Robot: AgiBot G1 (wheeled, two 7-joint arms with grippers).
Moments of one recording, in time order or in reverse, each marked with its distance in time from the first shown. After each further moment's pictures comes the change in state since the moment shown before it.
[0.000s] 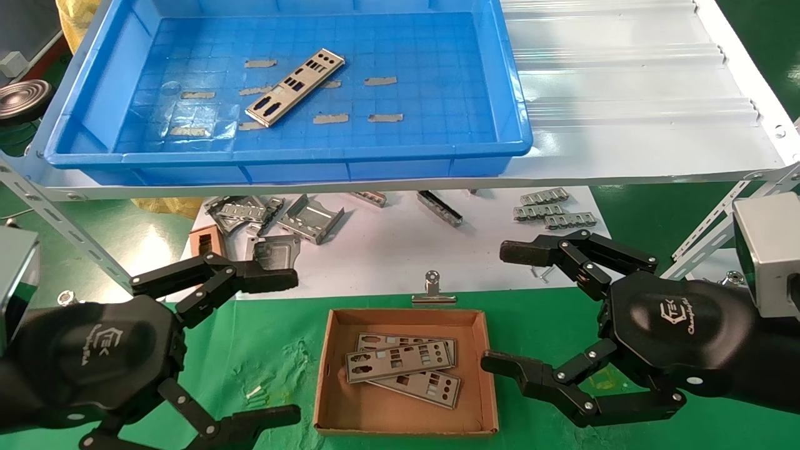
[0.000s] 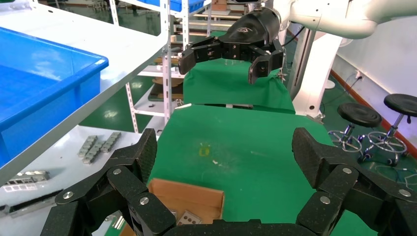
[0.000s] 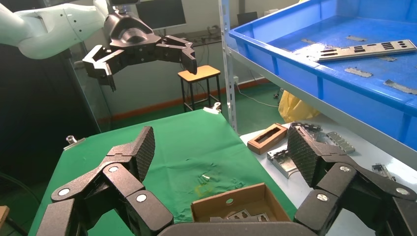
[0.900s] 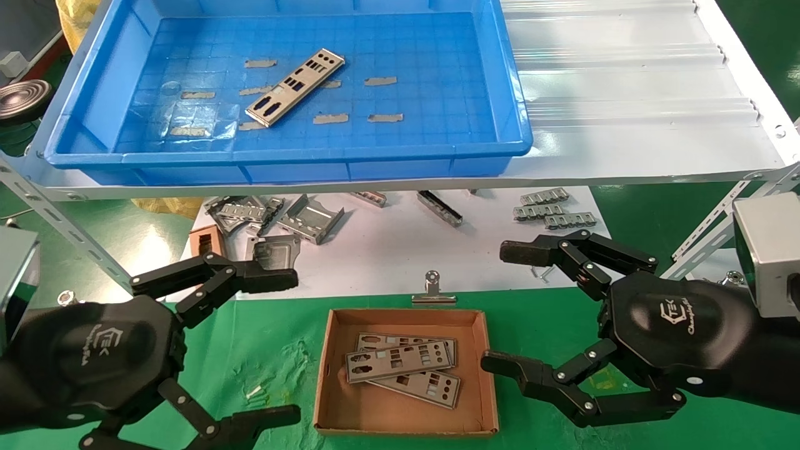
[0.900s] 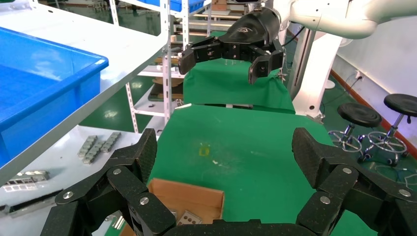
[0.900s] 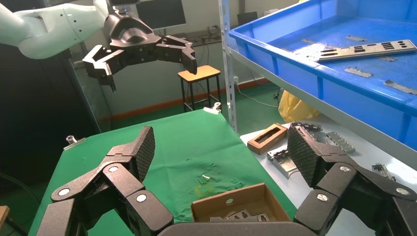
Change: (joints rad) left arm 0.000 0.000 0.000 0.000 0.000 0.000 0.000; right arm 0.000 0.000 0.000 0.000 0.000 0.000 0.000
